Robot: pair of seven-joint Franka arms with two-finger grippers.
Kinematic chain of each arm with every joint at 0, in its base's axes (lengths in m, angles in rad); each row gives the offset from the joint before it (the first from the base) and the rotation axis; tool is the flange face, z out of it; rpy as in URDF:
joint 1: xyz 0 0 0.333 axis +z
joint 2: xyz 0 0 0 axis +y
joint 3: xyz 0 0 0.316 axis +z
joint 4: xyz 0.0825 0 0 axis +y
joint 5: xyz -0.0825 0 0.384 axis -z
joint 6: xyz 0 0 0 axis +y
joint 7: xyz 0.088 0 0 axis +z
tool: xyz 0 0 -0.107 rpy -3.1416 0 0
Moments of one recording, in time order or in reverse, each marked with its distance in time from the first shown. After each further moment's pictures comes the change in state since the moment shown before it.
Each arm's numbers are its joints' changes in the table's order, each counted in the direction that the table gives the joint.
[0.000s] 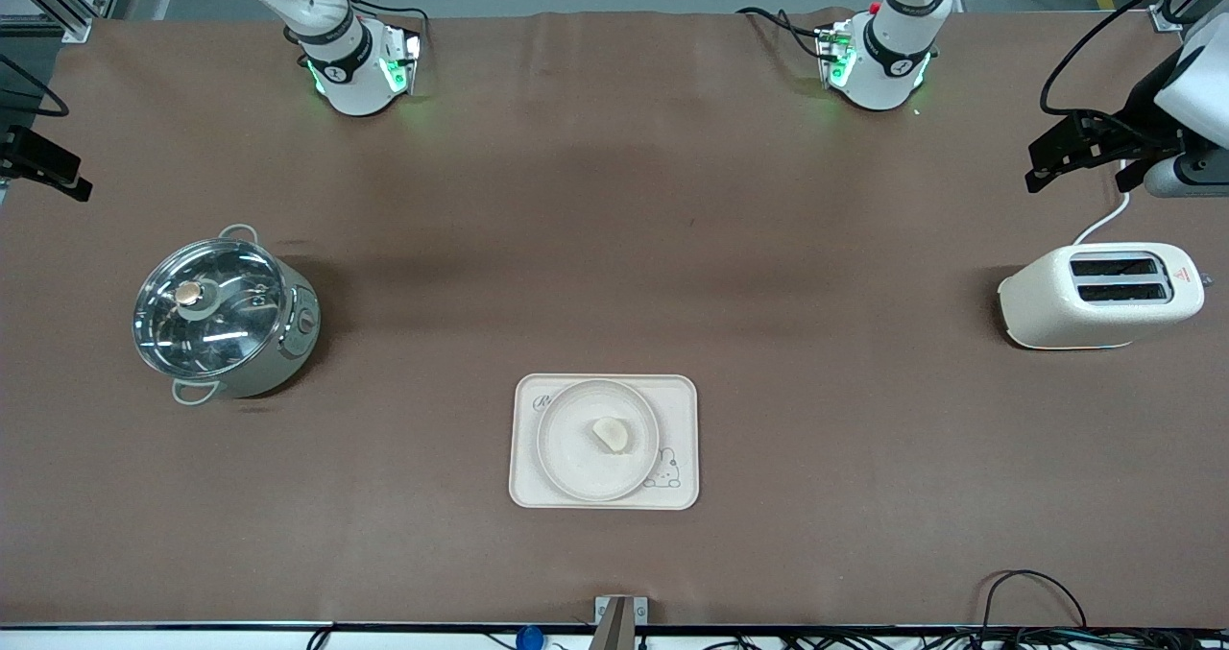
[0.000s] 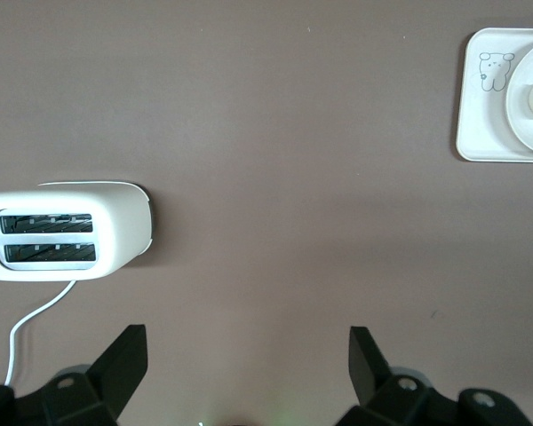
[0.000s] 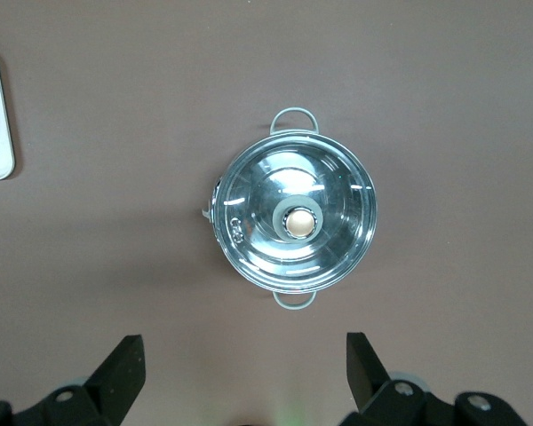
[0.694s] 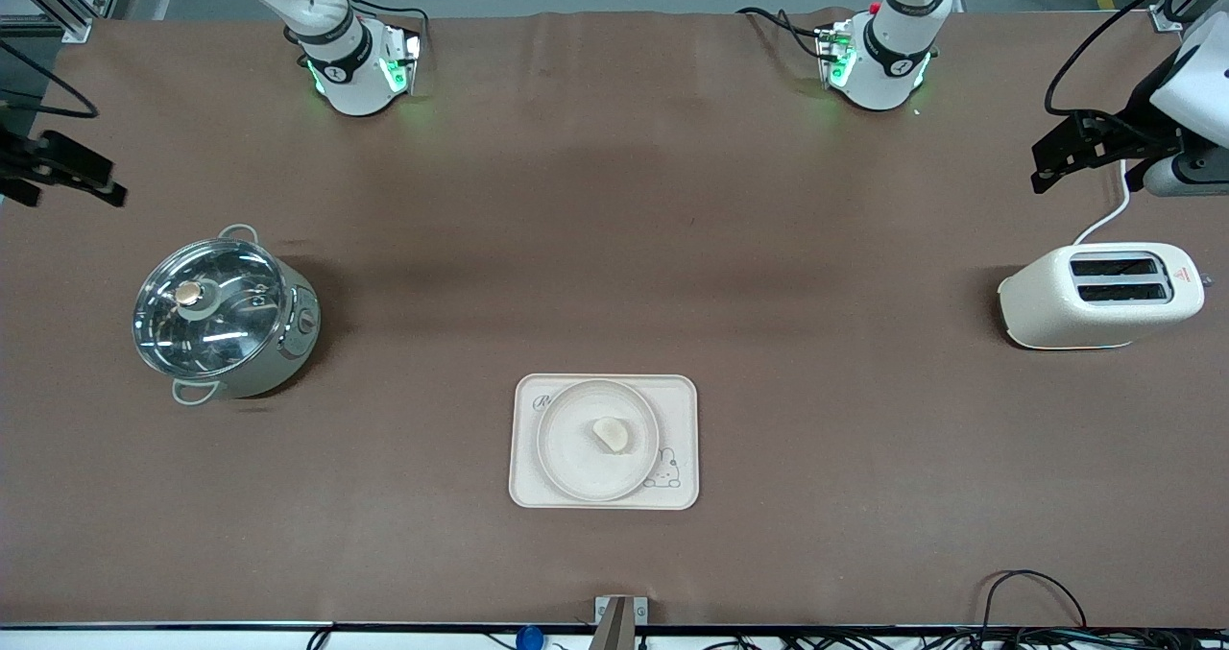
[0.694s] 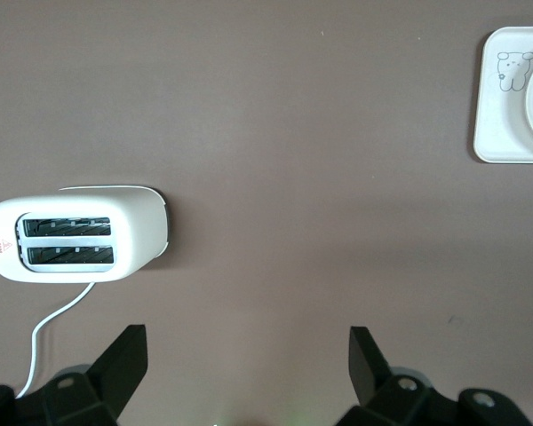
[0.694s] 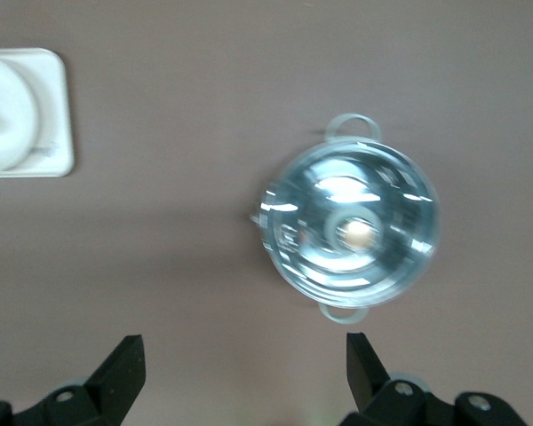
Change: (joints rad) left arm -0.004 0.004 -0.006 -0.006 -0.042 0.000 0.000; right arm 0.049 0.014 0.009 0.055 -0.116 -0.090 -0.032
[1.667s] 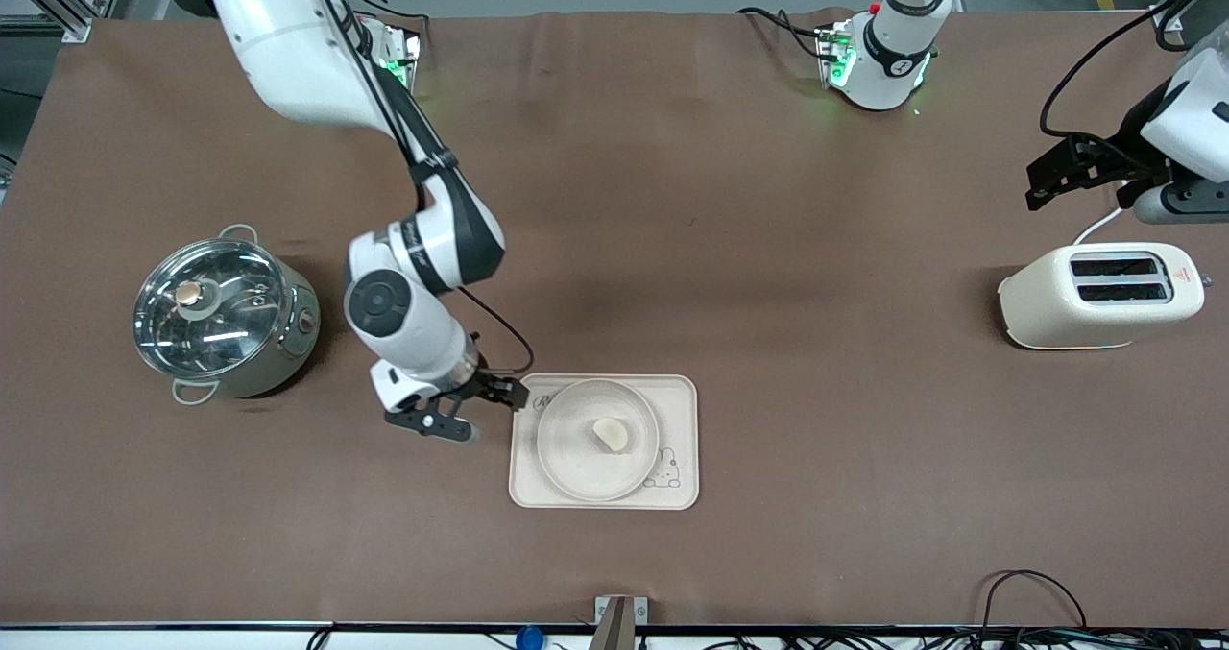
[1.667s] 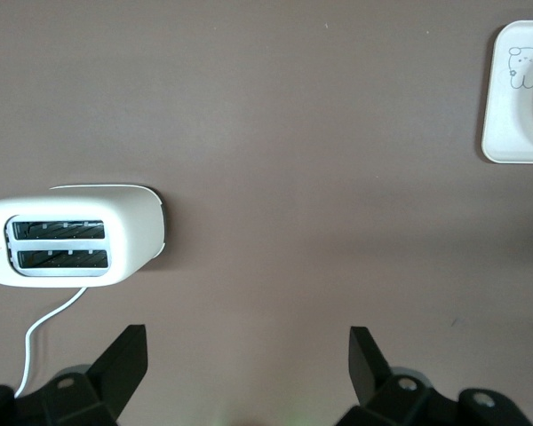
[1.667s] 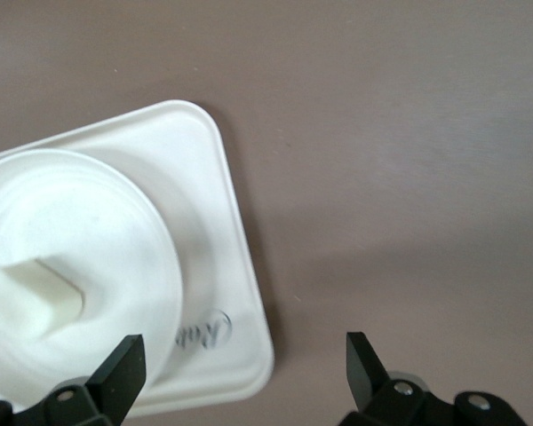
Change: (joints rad) left arm 0.005 0.042 0.001 0.001 0.000 -0.018 0.000; right arm 0.448 0.749 0.012 -0.106 -0.085 -0.817 -0.623
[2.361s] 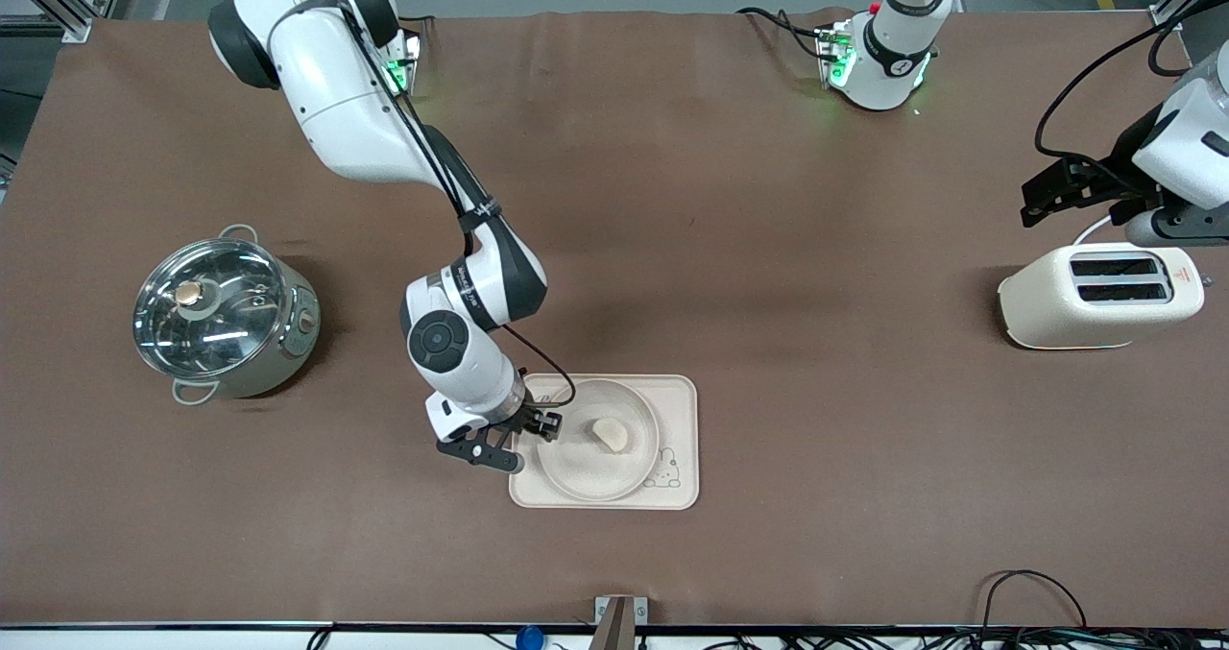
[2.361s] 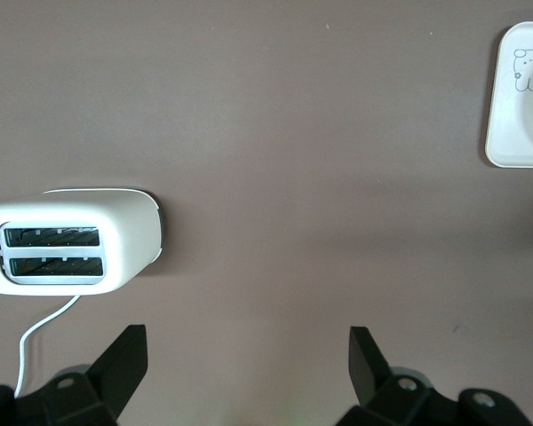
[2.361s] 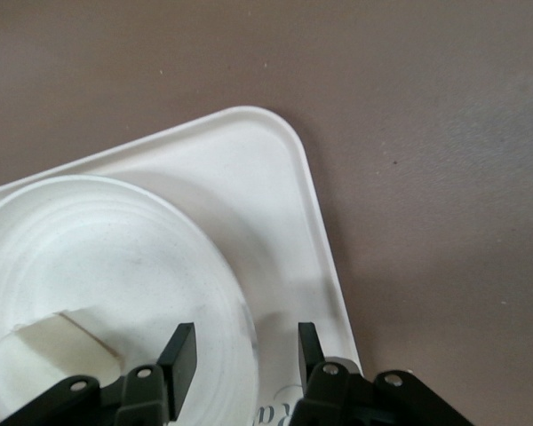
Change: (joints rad) left arm 0.002 0.024 0.000 0.000 0.000 -0.018 0.000; right arm 0.006 0.218 0.028 -0.249 -0.008 -0.014 -0.043
